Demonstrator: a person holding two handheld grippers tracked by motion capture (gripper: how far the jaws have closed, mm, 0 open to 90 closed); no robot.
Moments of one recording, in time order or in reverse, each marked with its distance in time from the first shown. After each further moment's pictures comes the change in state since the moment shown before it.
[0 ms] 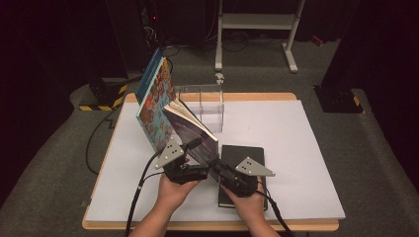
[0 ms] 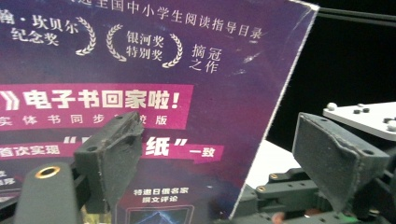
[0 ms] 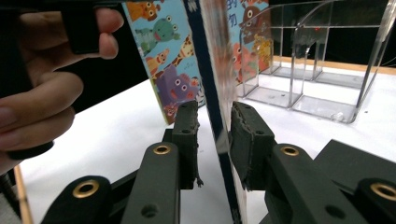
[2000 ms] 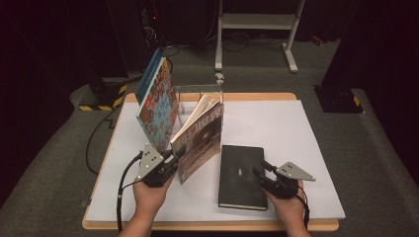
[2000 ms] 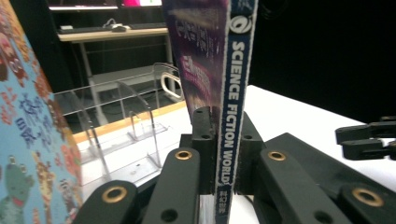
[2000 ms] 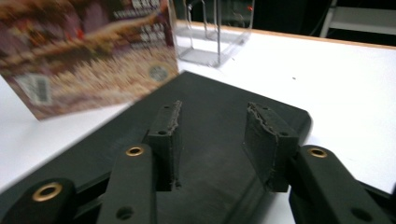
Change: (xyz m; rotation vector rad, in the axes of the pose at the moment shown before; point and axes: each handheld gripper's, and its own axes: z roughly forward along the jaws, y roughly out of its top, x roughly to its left) left arm 0.018 0.002 -0.051 0.037 0.228 0.160; right arm -0.080 -0.029 -0.073 0.098 -0.232 -0.037
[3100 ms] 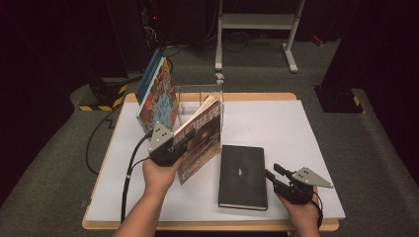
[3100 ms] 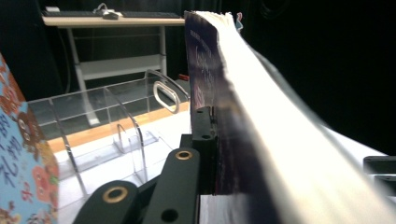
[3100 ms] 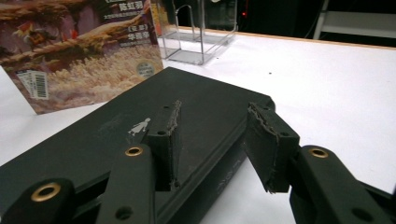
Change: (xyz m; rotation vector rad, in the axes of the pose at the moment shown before) left arm 0.007 0.032 0.043 0.047 0.010 -0.043; right arm -0.021 -0.012 -0.030 -0.032 -0.001 0.021
